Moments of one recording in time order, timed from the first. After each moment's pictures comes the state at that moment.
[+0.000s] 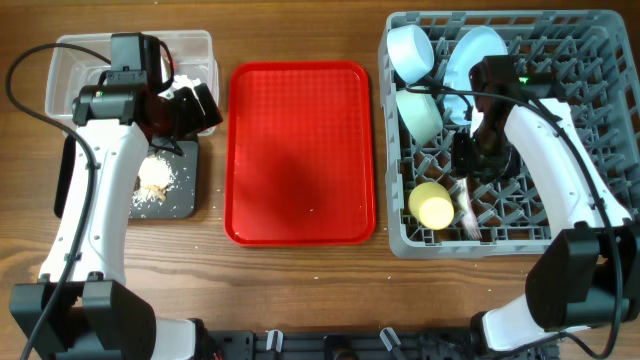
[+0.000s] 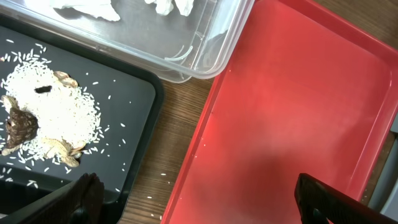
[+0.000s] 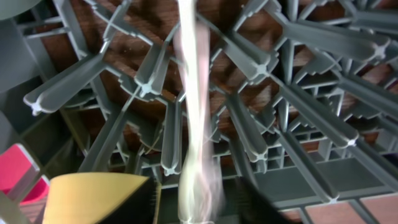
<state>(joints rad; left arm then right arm) 0.02 1.59 1.43 -1.00 0.06 -0.39 0.06 1.72 1.40 -1.33 0.07 0.20</state>
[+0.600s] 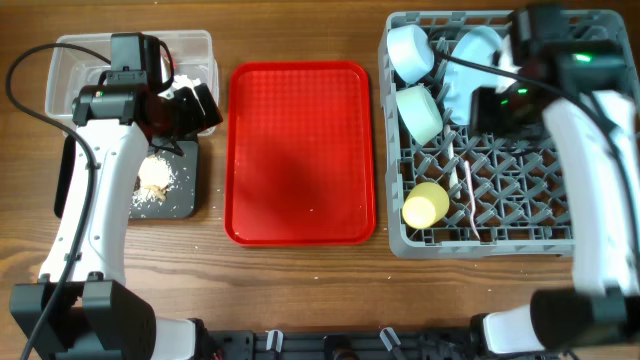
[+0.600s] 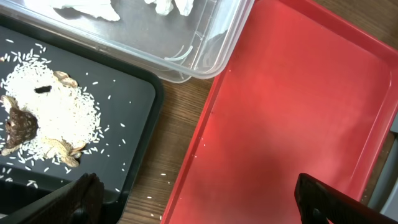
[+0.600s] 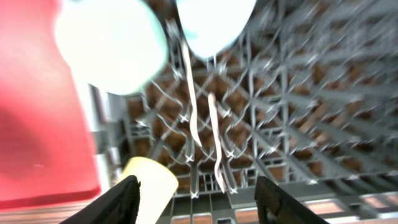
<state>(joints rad) 0.02 1.59 1.43 -1.00 0.06 -0.39 0.06 1.61 1.84 -1.51 0.07 0.16</state>
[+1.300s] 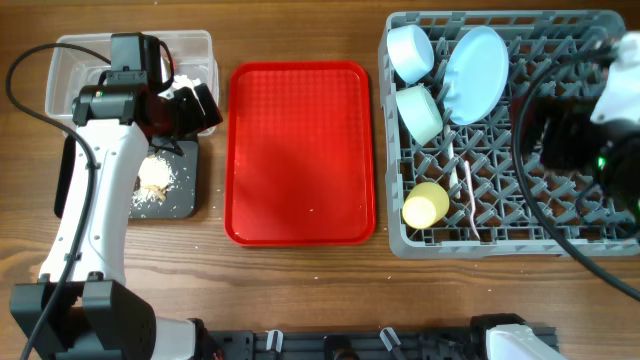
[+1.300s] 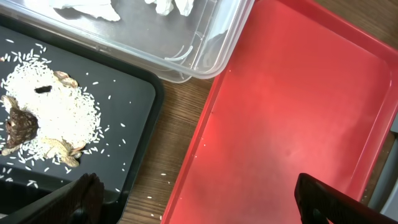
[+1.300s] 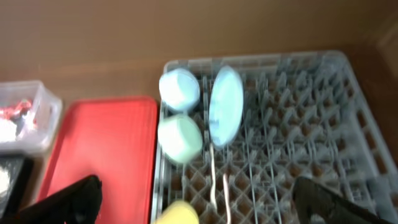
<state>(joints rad) 0.02 1.59 1.43 -1.00 0.06 -0.39 0.06 1.24 1.99 -1.37 0.01 0.09</state>
